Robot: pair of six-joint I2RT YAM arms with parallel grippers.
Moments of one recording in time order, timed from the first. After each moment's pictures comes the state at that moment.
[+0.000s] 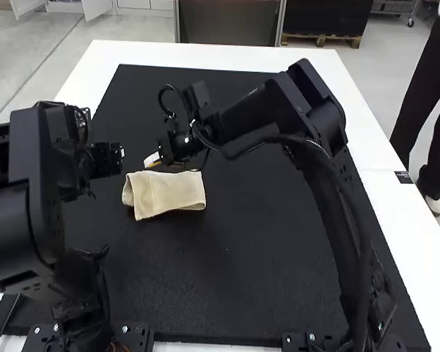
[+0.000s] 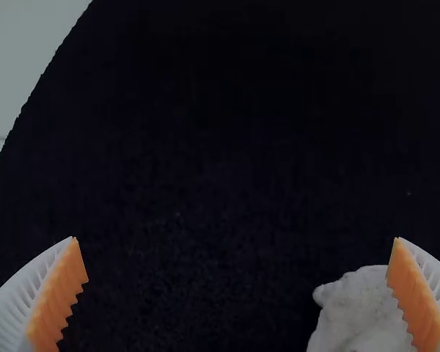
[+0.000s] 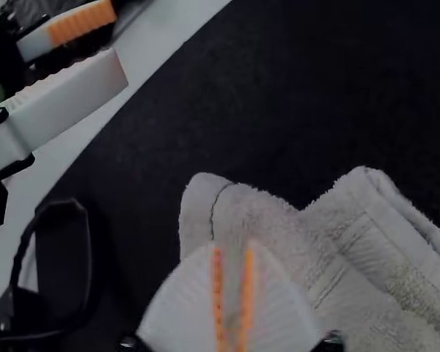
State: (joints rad) left arm 0.41 1.16 0.38 0.26 0.29 0.04; right arm 0.81 2.30 1.61 0.05 -0.73 0.29
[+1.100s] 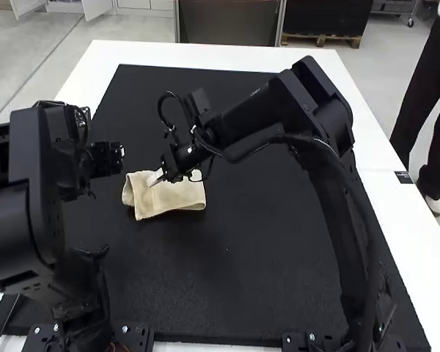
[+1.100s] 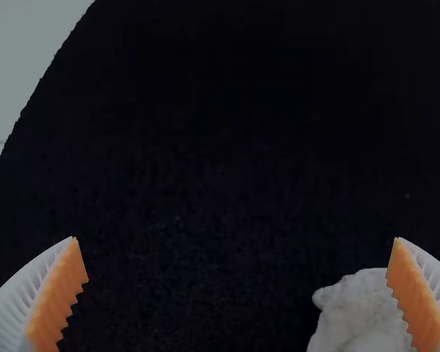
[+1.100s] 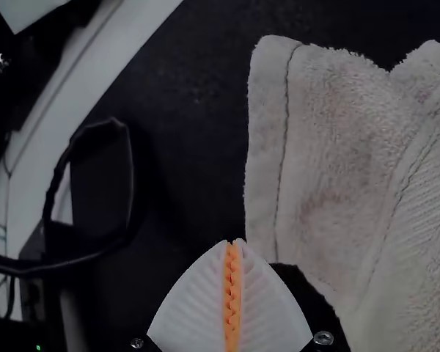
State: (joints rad) left arm 0.41 1.16 0.38 0.27 0.29 0.04; right arm 0.84 2.25 1.53 -0.07 -0.81 0.25
